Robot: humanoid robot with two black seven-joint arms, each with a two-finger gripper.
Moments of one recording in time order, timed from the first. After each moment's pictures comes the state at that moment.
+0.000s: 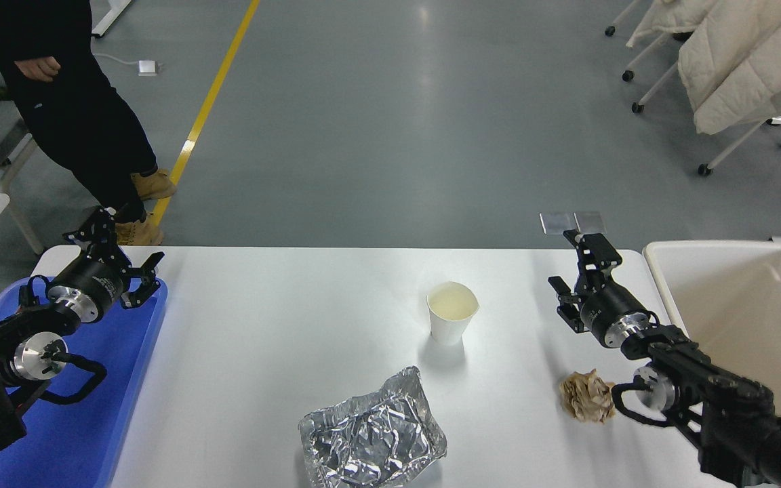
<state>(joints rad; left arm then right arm) -0.65 0.56 -0.50 -0.54 -0.03 -0.39 -0.40 0.75 -0.40 0.24 0.75 -0.40 -0.01 0.47</state>
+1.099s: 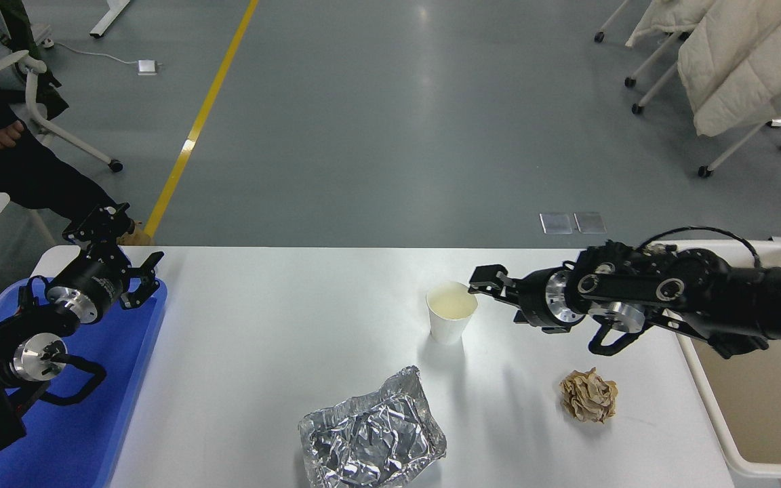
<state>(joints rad) -0.65 0.56 -0.50 -0.54 -0.03 -0.39 -0.40 1.36 -0.24 -0.53 1.07 -0.16 -0.02 -0.14</state>
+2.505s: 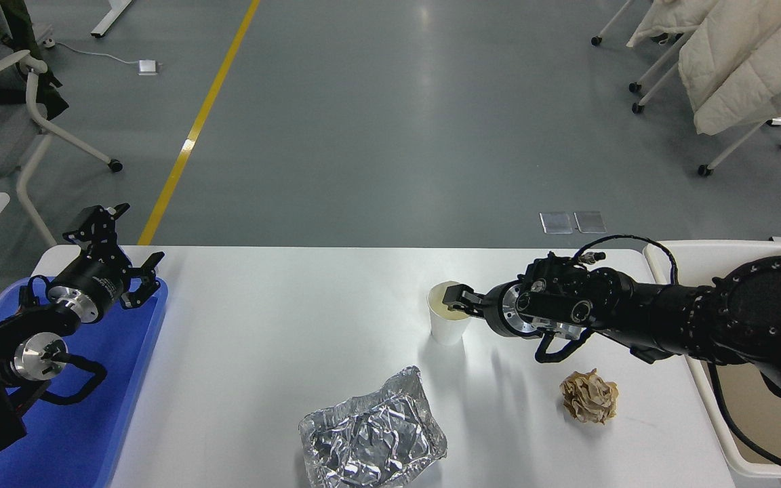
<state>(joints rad) -0.65 0.56 -0.50 -0.54 -0.03 -0.39 -0.40 1.25 -0.01 -0.68 0.68 -0.15 0.03 -0.16</state>
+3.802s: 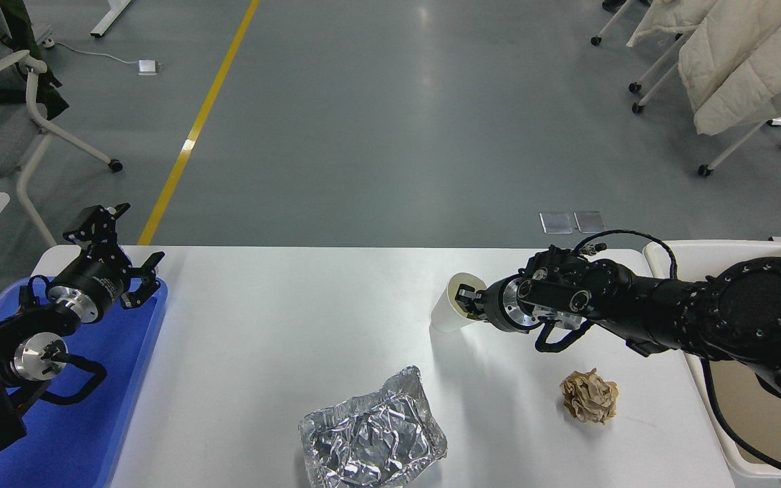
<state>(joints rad) -0.65 0.56 -0.50 -0.54 -0.03 -0.39 -0.40 1.29 0.00 -0.68 0.67 -0.08 0.11 -0.16</state>
